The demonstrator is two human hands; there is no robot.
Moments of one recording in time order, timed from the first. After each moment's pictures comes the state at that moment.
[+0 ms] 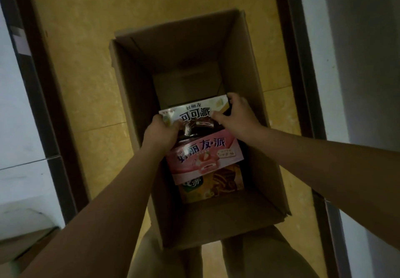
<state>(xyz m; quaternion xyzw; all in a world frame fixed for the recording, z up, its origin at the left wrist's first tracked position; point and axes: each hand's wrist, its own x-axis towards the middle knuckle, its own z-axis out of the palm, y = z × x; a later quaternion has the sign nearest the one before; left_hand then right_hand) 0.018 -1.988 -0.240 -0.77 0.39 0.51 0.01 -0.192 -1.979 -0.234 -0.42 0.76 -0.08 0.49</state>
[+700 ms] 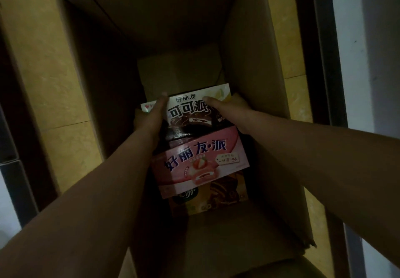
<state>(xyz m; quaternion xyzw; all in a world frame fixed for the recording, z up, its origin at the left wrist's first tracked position) 0.003 -2.004 -0.352 -0.79 0.14 0.57 -0.17 -0.201 -1.998 -0.366 -0.21 0.76 -0.14 0.60</state>
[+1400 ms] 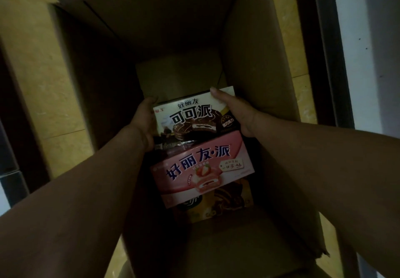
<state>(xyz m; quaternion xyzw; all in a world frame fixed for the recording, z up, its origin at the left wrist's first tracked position) 0.013 -2.029 -0.351 -0.70 0.08 0.70 -0.12 -0.211 -2.002 -0.368 -0.06 0.67 -0.19 0.72</state>
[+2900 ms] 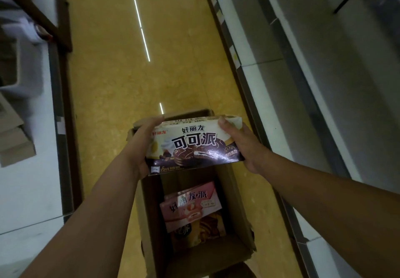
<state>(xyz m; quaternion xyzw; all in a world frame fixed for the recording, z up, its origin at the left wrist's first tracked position) -0.007 -2.091 0.002 -0.62 0.17 0.74 -0.20 -0.255 -2.037 -0.031 -0.19 0.64 -0.36 0.65</state>
